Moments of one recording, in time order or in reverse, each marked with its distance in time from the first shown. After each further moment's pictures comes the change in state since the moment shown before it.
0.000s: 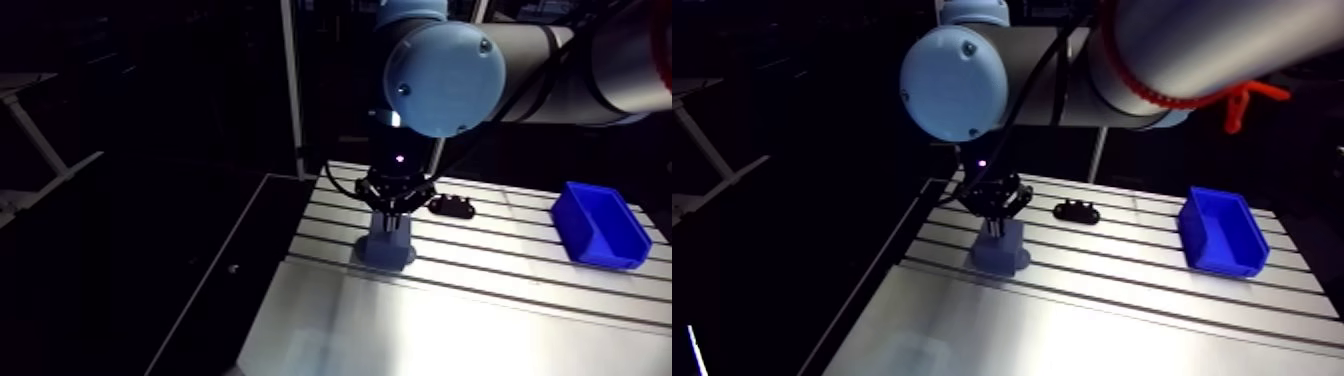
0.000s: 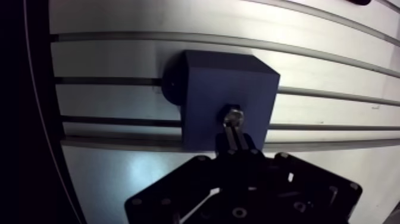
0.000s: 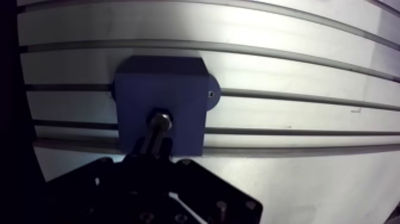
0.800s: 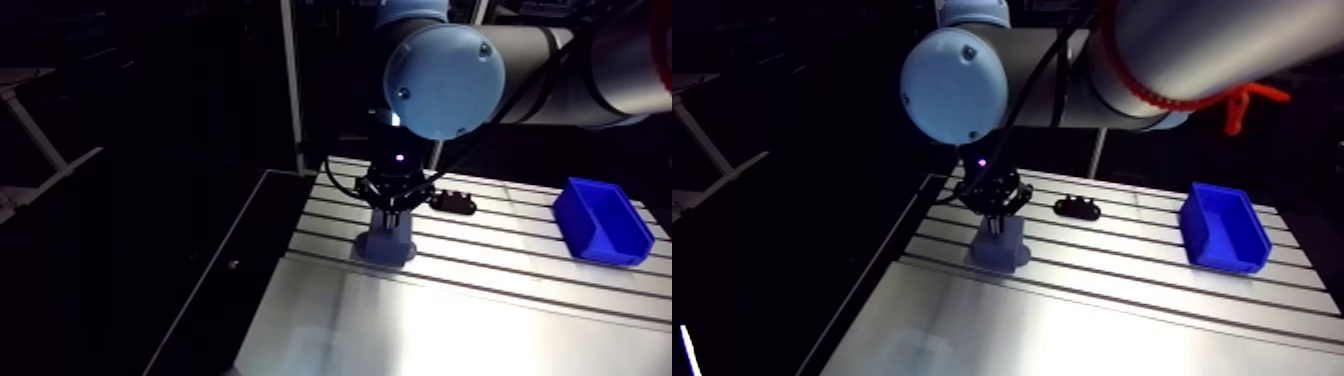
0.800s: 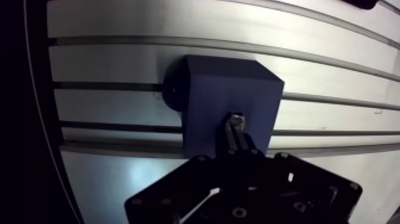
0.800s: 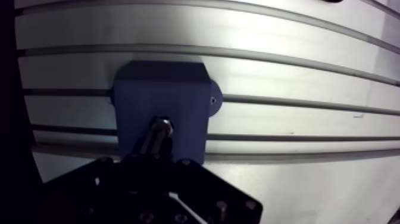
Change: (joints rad) arm 0.000 0.017 0.003 -0.024 0.001 -0.004
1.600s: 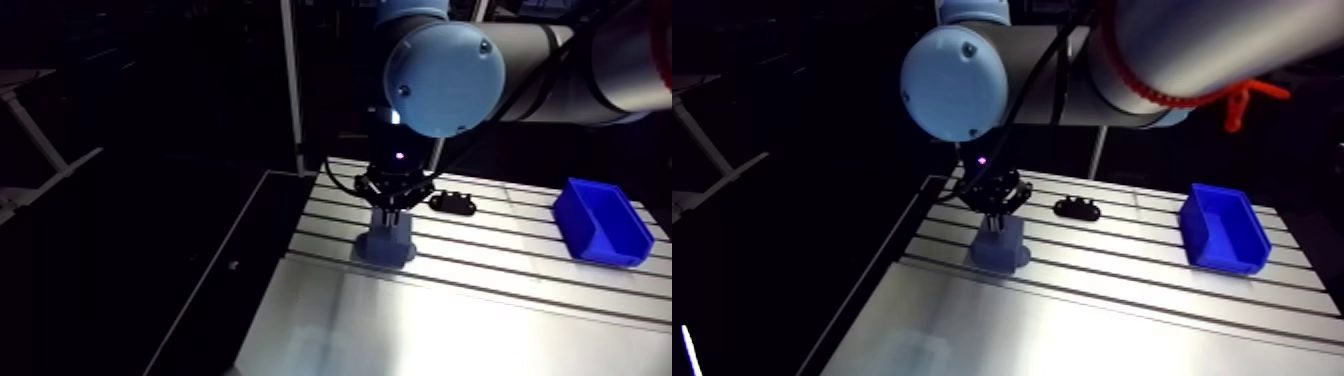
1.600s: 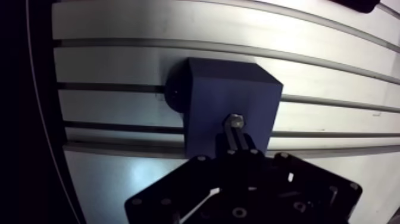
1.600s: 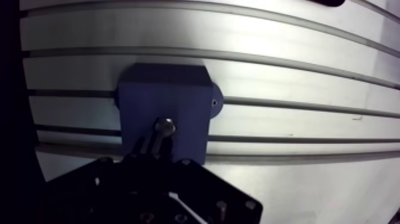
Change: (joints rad) arm 0.000 -0.005 -0.007 0.001 0.004 -0.005
